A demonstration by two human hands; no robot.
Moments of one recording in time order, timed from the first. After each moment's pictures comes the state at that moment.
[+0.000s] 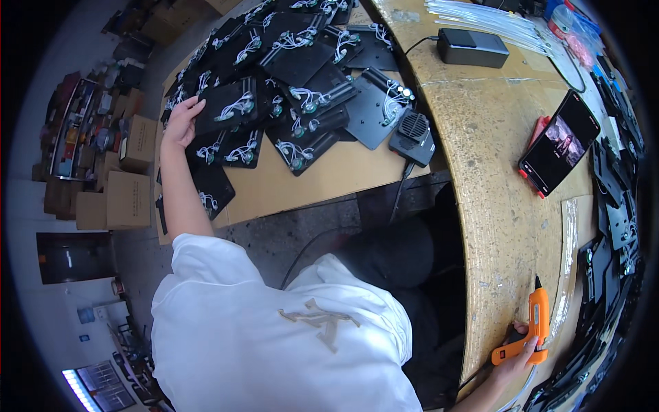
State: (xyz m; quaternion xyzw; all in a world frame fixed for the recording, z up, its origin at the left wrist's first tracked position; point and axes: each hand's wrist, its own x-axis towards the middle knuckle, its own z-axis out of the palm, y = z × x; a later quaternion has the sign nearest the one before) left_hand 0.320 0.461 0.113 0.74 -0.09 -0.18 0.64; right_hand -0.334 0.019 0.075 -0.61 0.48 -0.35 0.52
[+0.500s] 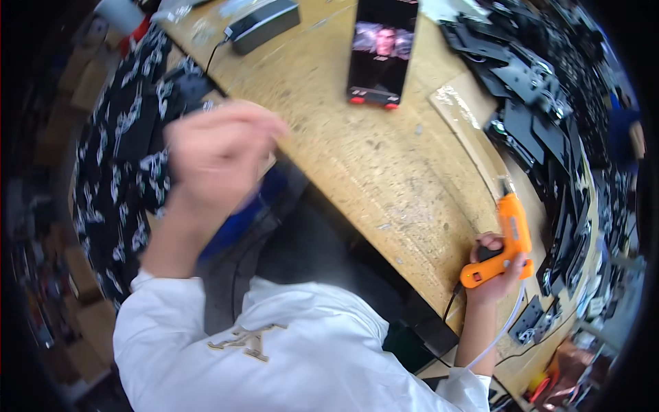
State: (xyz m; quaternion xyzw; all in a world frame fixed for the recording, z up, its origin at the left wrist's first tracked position) left_hand 0.055 0.106 0.164 0.58 -0.66 0.00 0.47; right_hand -0.327 0.012 0.081 -0.47 0.32 -0.51 0.64
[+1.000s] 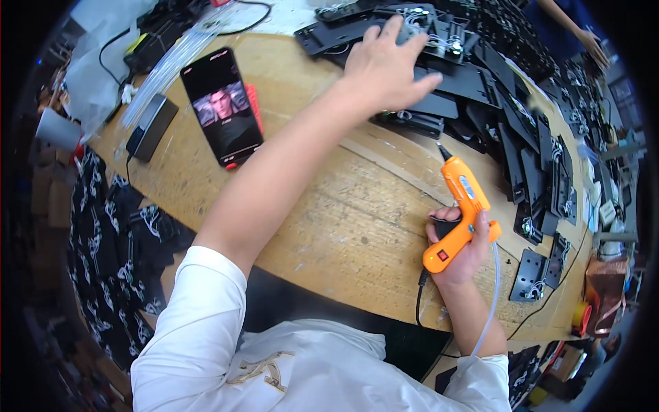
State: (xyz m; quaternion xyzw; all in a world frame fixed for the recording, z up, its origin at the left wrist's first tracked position) left_hand -0.155 -0.195 0.130 0.52 -0.78 0.02 0.35; right_hand -0.346 -0.006 0.082 -0.25 0.36 -0.62 0.64
